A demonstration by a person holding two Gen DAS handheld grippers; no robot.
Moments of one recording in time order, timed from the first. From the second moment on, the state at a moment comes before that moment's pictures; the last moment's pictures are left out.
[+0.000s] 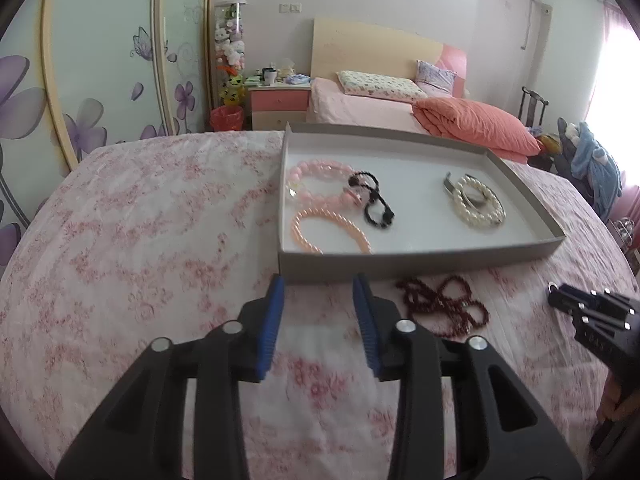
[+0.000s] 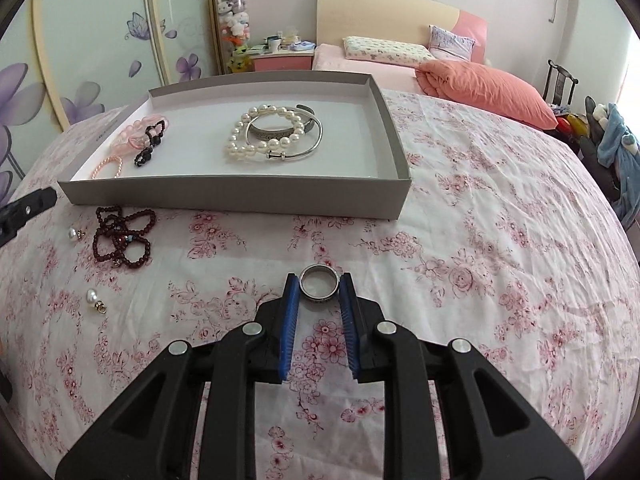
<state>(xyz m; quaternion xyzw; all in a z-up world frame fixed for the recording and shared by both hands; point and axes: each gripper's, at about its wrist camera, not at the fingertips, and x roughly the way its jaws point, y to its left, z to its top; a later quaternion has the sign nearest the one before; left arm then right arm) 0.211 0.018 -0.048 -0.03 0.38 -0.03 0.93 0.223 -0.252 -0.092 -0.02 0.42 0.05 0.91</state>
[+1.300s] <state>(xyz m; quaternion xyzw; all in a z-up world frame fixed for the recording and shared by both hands) 0.217 -0.007 -0.079 0.03 0.43 0.00 0.90 0.231 -0.248 -0.093 -0.02 0.42 0.06 0.90</state>
